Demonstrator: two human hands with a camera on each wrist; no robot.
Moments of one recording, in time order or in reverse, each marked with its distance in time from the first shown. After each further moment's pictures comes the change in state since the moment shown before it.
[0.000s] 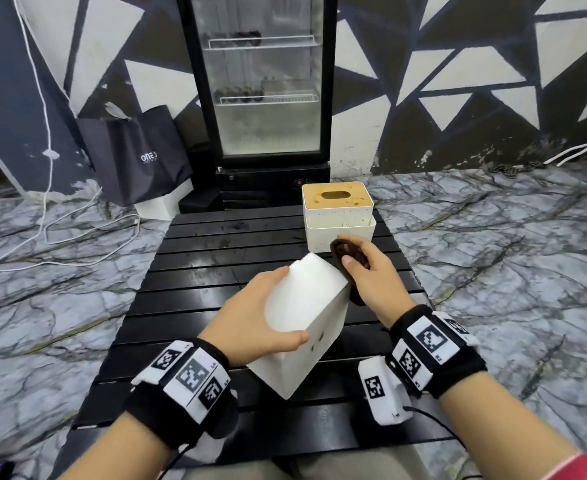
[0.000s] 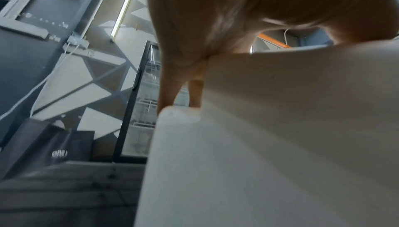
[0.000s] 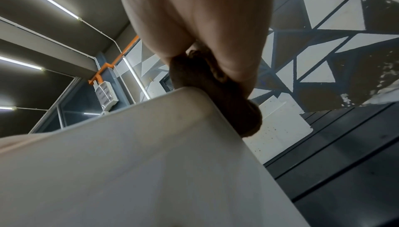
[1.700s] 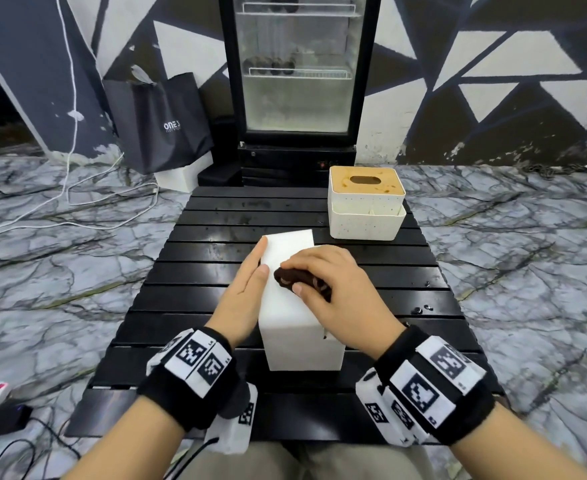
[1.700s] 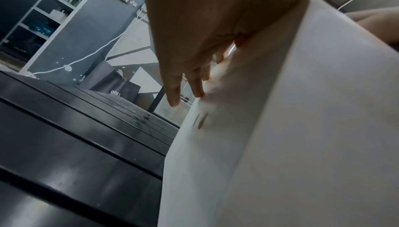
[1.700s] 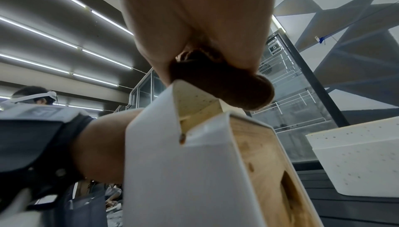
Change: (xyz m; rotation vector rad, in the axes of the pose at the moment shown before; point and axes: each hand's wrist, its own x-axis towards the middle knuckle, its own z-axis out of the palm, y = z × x) left_hand 0.006 -0.048 0.013 -0.606 0.324 -0.142; right_hand -0.031 -0.015 0.056 -0.486 -0.294 -0.525
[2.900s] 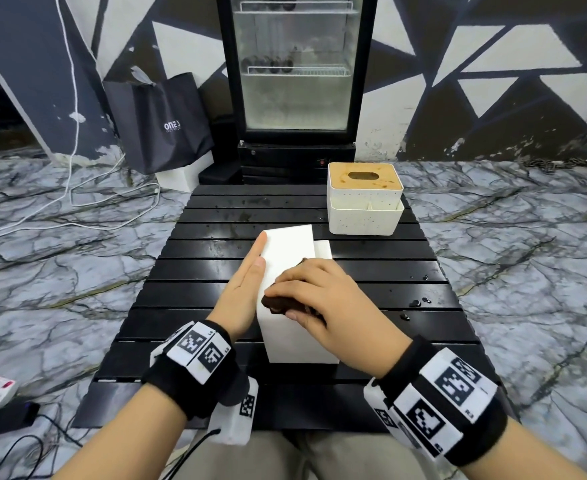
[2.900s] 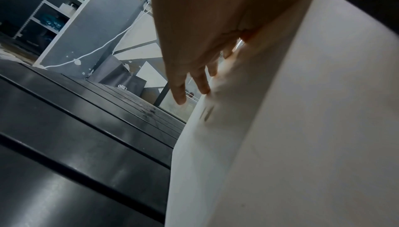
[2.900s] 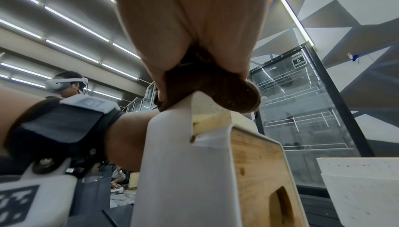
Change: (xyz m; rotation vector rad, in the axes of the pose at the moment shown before) left_hand -0.007 0.004 0.000 -0.005 -0.036 0.011; right_hand -0.020 -0.007 0.002 -0.156 -0.126 -0.221
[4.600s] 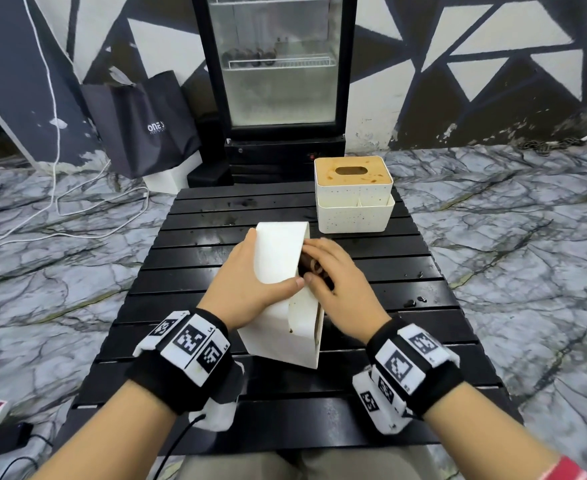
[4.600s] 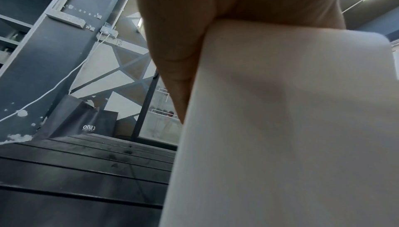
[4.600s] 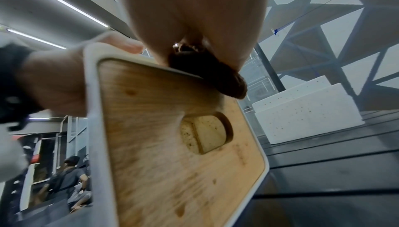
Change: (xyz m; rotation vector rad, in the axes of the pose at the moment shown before) left_hand 0.037 0.021 0.010 0.387 -0.088 0.165; right_hand 0.005 0.070 0.020 0.294 0.207 0.362
